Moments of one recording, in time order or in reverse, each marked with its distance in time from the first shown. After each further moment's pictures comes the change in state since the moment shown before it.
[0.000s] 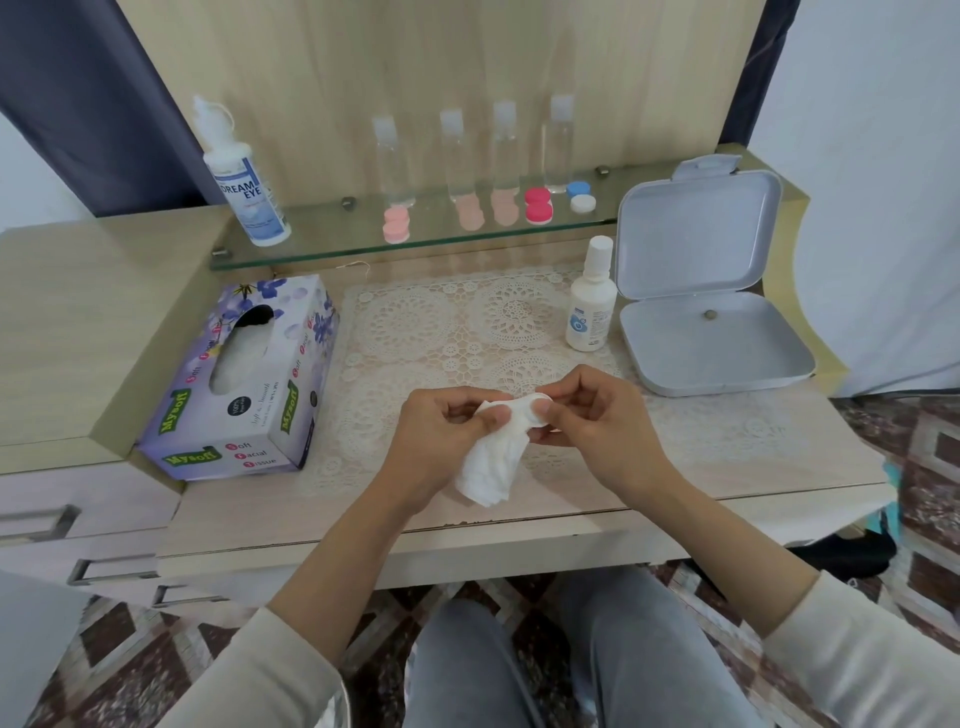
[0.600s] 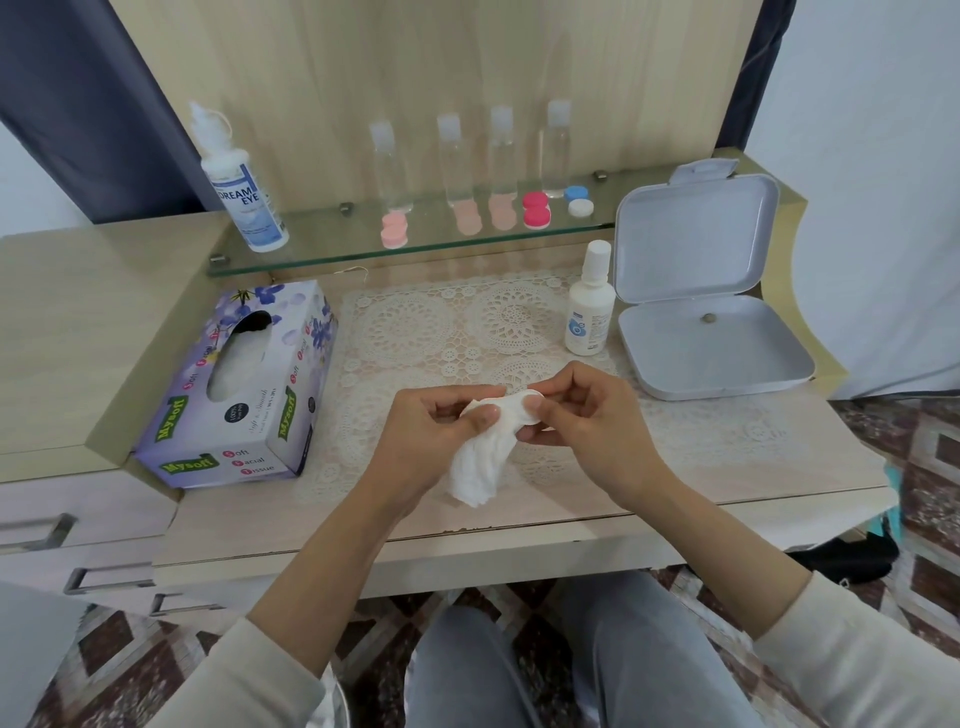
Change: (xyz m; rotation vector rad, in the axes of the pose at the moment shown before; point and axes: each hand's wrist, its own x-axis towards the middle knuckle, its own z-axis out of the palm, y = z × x) left_hand -0.001 0.007 -0.007 -0.047 -0.021 0.040; right_hand 0.003 -0.004 0.005 0.014 0.006 -0.004
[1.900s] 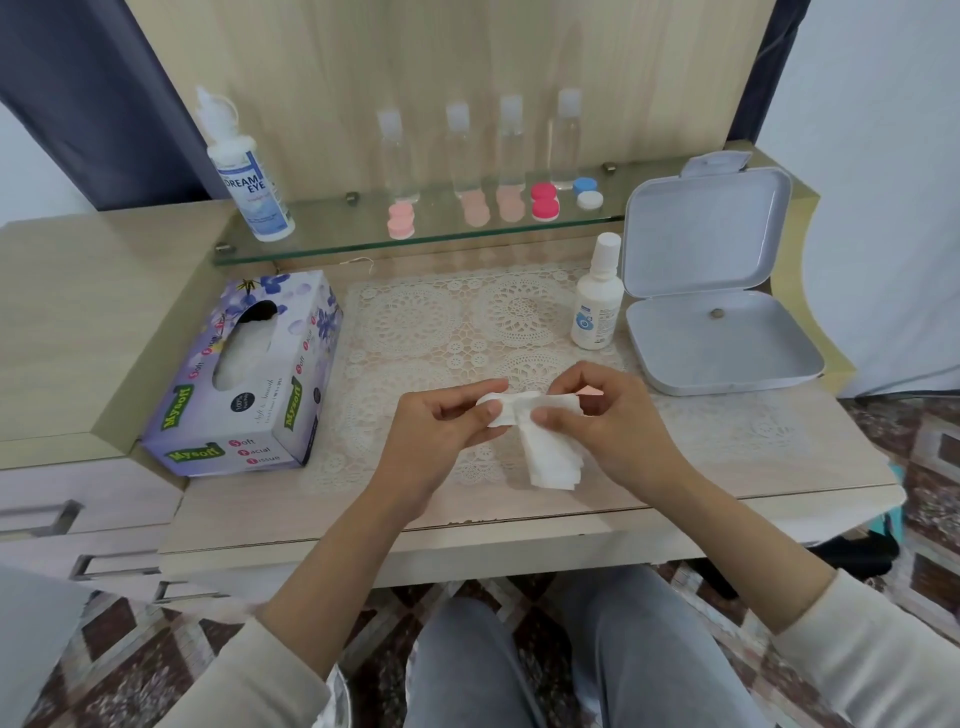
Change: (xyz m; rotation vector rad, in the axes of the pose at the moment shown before) left_hand -0.005 -0.007 0.003 -0.161 0.025 -0.069; right_hand 0.001 0.004 -0.011 -0.248 -0.035 -0.040
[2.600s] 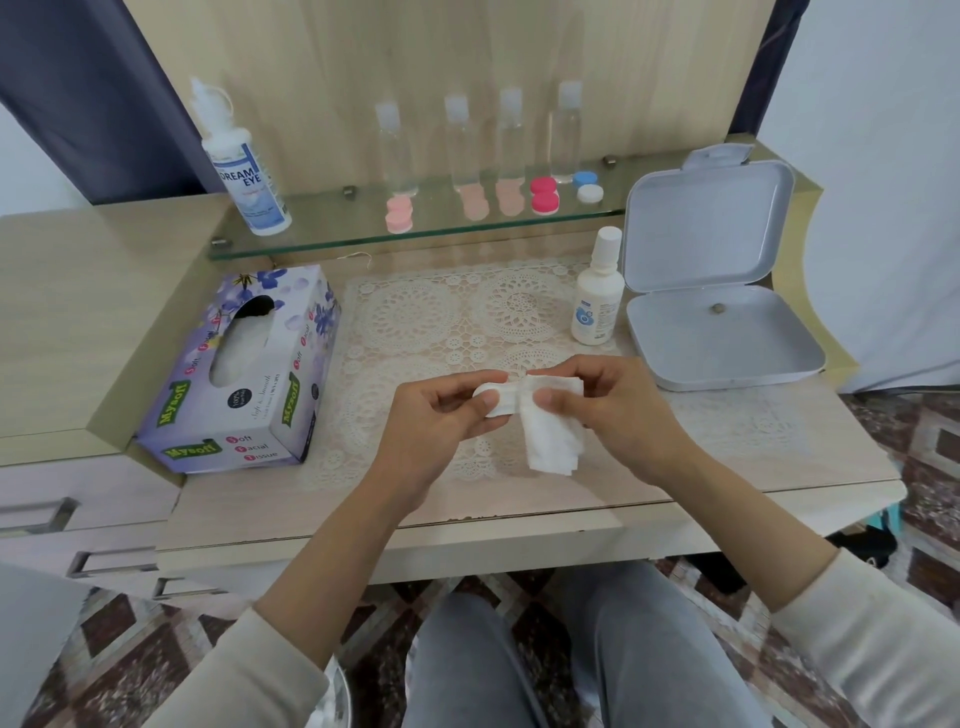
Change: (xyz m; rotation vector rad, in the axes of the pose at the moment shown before) left_hand 0.001 0.004 0.000 0.021 0.004 0.037; right_hand 0.005 -0.008 -0.004 0.074 -0.061 0.011
